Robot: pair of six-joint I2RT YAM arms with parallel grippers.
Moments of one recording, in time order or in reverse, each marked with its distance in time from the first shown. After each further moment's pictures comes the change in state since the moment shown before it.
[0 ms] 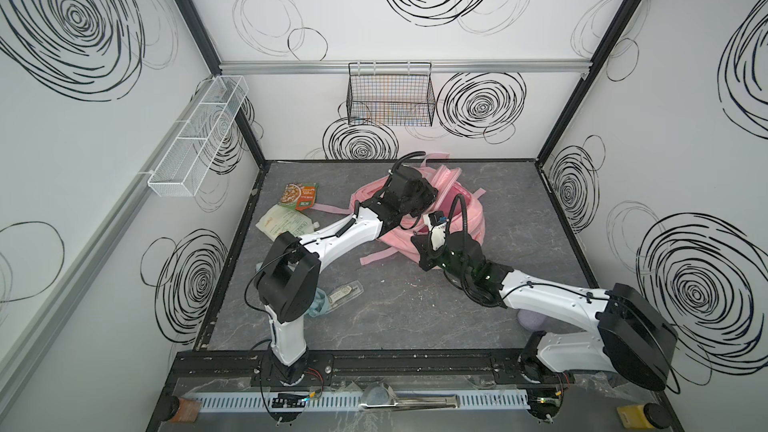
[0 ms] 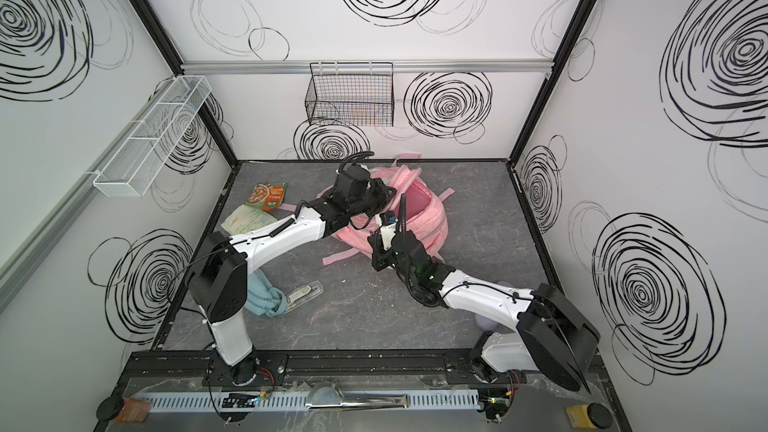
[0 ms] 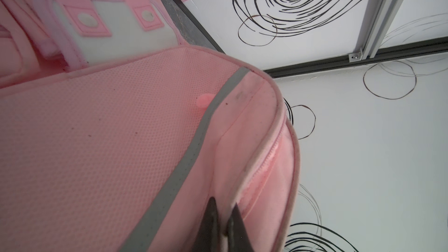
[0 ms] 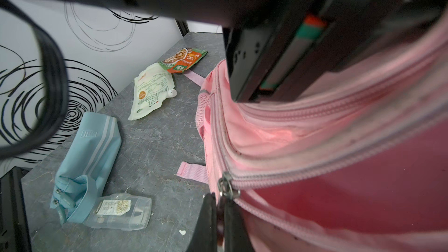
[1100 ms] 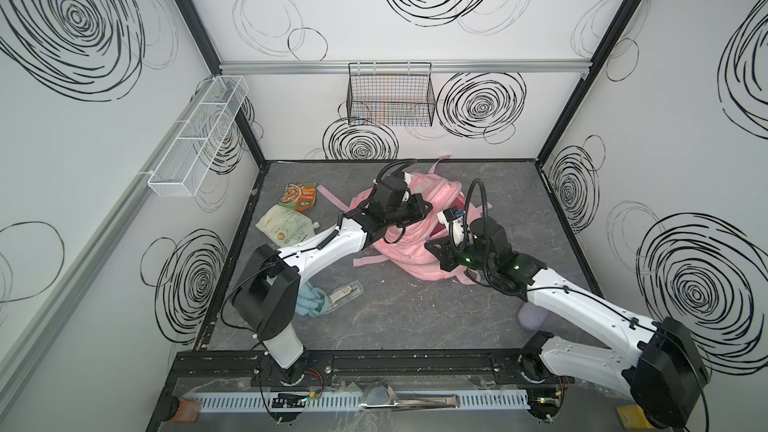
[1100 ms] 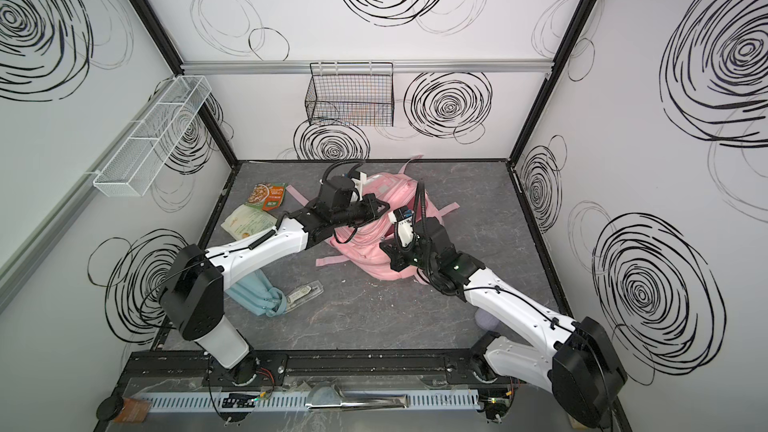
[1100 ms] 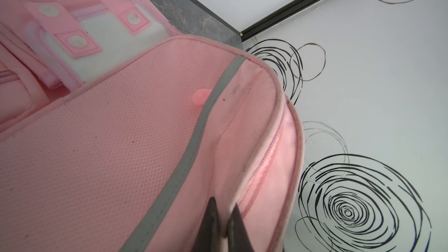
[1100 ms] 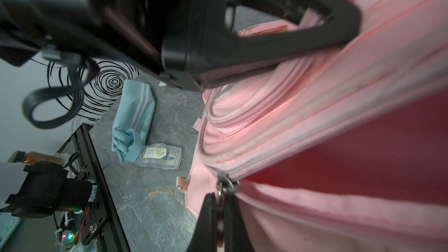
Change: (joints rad) left arm 0.036 -0.145 -0.183 0.005 0.190 0.285; right arm -0.177 -0.207 0.077 -0.447 -0.372 -0.012
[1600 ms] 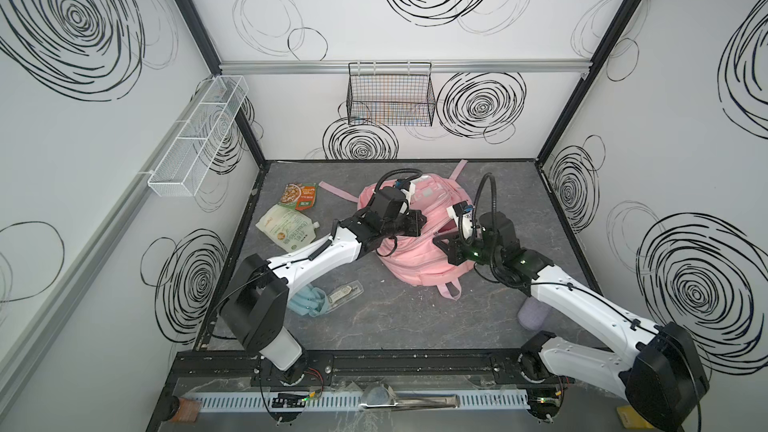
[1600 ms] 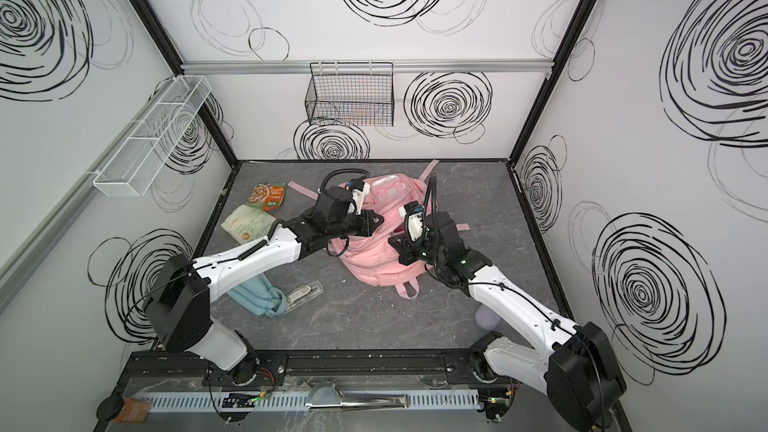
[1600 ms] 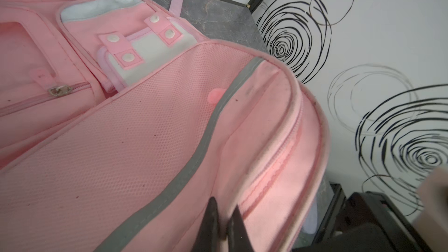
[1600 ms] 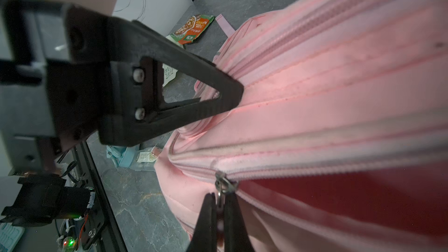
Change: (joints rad) left arm -0.023 -0.103 -0.124 -0.060 -0.035 0.304; right arm -0.121 -0.019 0.002 -0.026 -0.067 -0.008
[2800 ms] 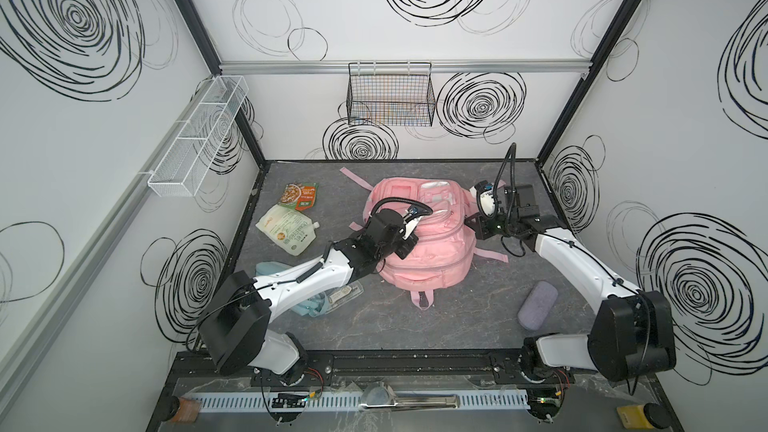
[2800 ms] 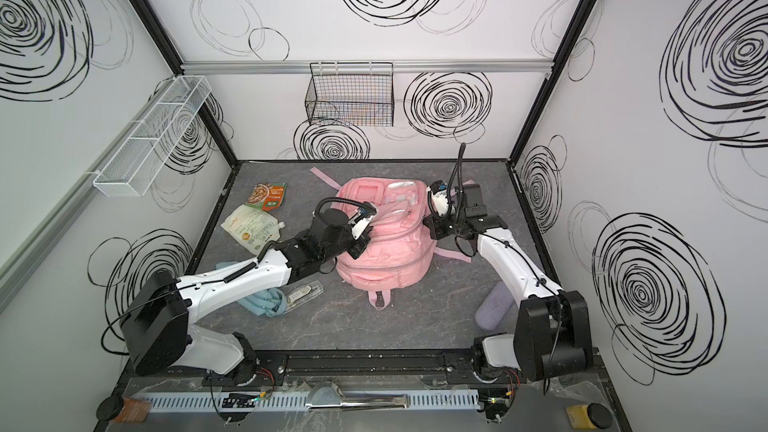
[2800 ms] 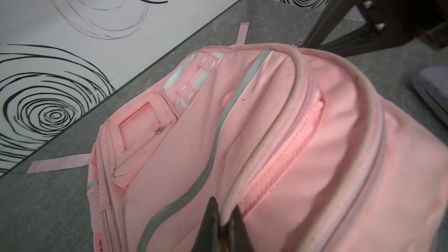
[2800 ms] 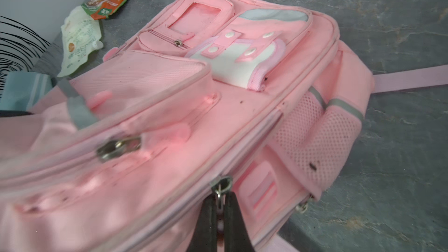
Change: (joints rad) left arm -0.107 -0.132 -0.193 0.084 -0.362 0.760; right arm -0.385 0.226 0.262 -0.323 -0.118 -0.375
